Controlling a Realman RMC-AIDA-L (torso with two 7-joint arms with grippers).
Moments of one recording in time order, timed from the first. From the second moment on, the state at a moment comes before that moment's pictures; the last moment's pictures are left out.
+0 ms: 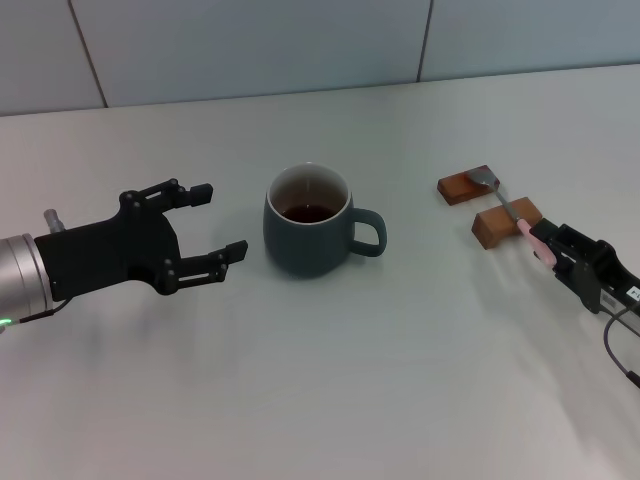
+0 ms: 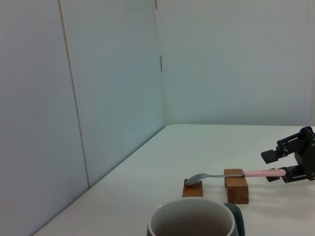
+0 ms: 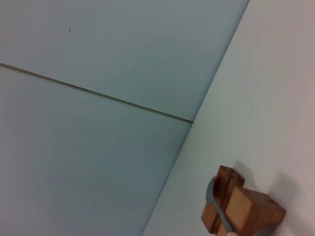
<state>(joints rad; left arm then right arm) -0.68 -2.07 0.25 0.42 2.28 1.49 -0.85 0.34 2.08 -0.12 -0.15 -1.85 -1.26 1.78</state>
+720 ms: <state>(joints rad) -0.68 -2.07 0.27 0.42 2.28 1.49 -0.84 0.35 2.08 -0.14 -0.14 -1.85 -1.23 1.78</state>
